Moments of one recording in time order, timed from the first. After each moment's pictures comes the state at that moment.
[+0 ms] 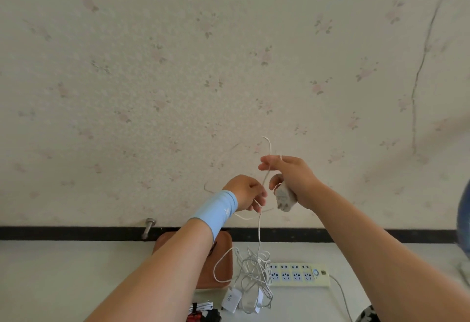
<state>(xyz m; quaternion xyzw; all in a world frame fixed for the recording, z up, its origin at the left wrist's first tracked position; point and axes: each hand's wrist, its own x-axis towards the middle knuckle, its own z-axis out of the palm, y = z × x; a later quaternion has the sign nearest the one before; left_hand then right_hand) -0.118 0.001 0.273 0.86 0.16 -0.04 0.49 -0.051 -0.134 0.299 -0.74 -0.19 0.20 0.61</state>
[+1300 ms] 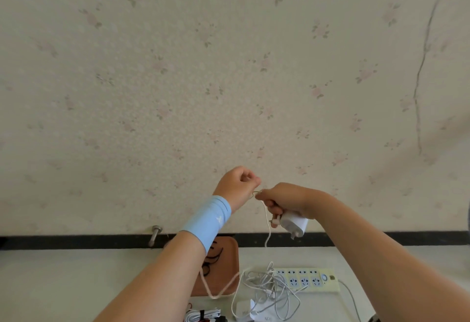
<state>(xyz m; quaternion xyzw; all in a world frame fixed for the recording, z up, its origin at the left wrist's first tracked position) -0.137 0.011 0.289 0.84 0.19 0.11 0.50 -0.047 -0.127 0.283 -0.81 -0.23 0.40 0.37</state>
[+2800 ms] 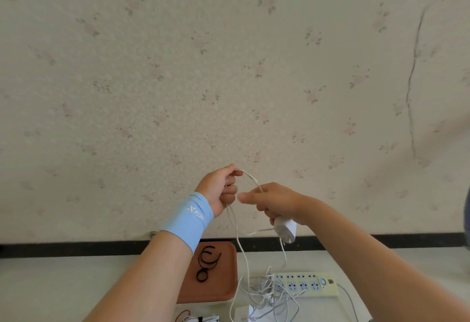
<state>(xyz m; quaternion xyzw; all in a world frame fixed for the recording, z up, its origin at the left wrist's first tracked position) -0.139 0.032 0.307 0.54 0.23 0.07 0.81 -0.069 -0.122 0.300 -0.80 -0.27 0.34 0.41</state>
